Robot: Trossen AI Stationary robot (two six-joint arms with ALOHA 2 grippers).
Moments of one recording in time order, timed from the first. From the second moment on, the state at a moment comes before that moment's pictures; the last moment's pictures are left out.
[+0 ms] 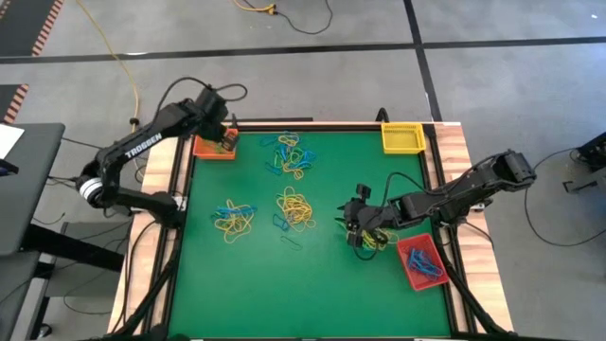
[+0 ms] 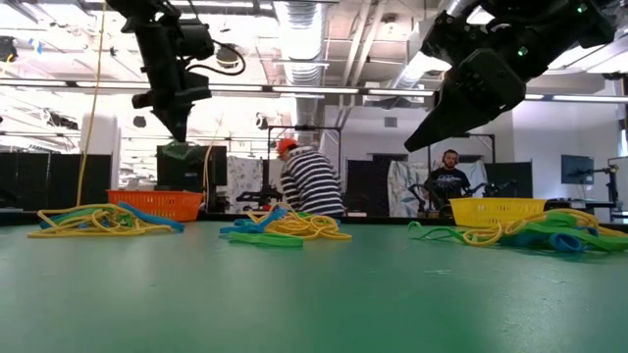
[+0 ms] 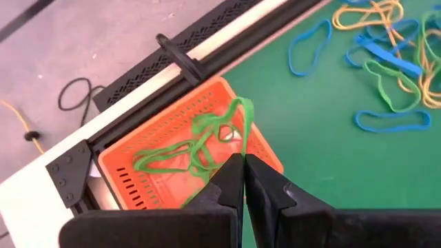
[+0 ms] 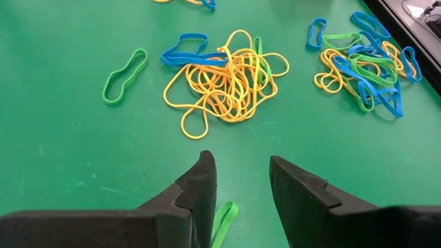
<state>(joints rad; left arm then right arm) 0.90 1.29 1.11 -0.90 -0.15 -0.06 0.26 1.36 0.68 -0.05 0.47 0.18</state>
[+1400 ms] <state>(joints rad) 0.89 1.62 1.11 -0.83 -0.24 0.00 0.26 1.36 0.68 -0.05 0.47 0.17</state>
